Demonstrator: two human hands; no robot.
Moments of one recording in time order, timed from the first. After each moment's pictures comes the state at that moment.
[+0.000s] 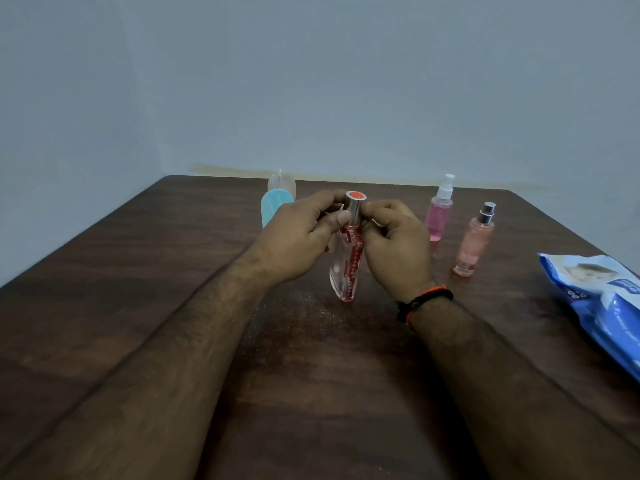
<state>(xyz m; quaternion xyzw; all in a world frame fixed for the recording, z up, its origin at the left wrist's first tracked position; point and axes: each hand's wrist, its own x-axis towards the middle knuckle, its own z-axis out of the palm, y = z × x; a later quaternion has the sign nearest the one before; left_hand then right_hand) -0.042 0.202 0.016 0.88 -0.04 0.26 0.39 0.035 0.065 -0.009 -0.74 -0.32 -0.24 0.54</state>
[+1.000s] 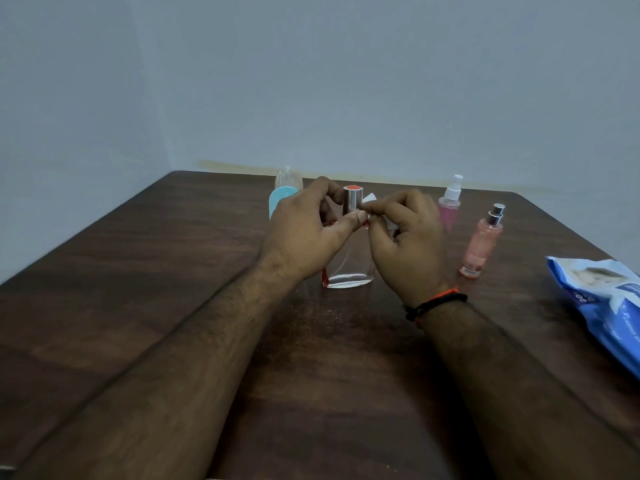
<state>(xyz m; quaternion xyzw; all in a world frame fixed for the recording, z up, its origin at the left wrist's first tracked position) -0.035 0.196 0.007 0.86 0.04 0.39 0.34 0.035 0.062 -0.009 -0.73 -0.35 -0.37 0.46</state>
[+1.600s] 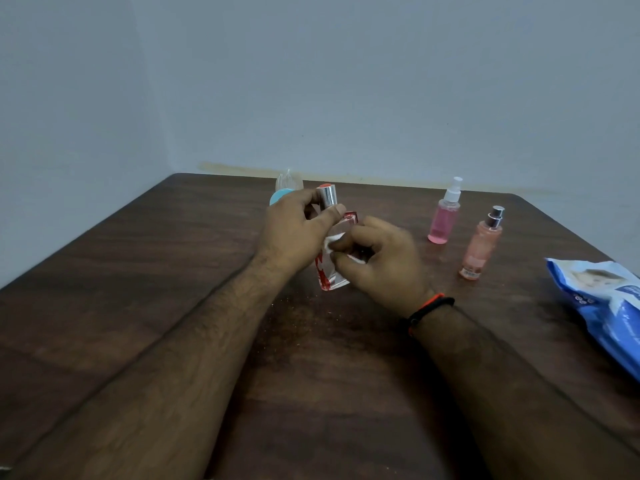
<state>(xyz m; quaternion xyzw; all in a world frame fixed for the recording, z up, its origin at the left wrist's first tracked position) -0.029 0.207 0.005 0.82 0.11 0.37 0.42 0.025 0.065 -0.017 -0.73 -0.48 -0.23 0.42</state>
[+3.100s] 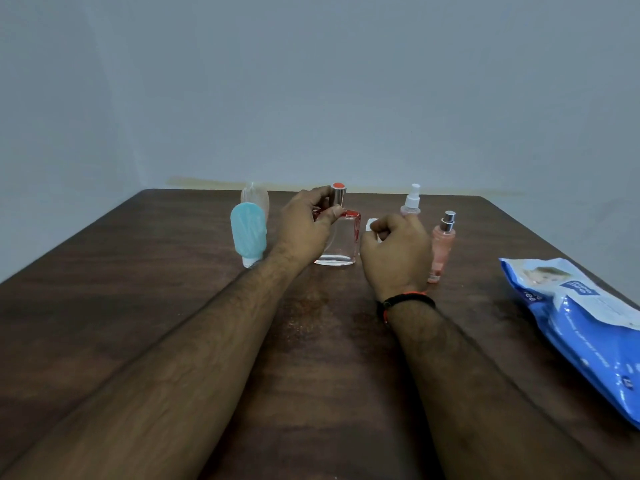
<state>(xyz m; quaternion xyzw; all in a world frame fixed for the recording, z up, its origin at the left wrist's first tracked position) 0.040 0.173 0.000 0.83 0.08 0.36 0.43 0.063 0.039 -0.015 -0.83 -0.12 -0.32 0.45</state>
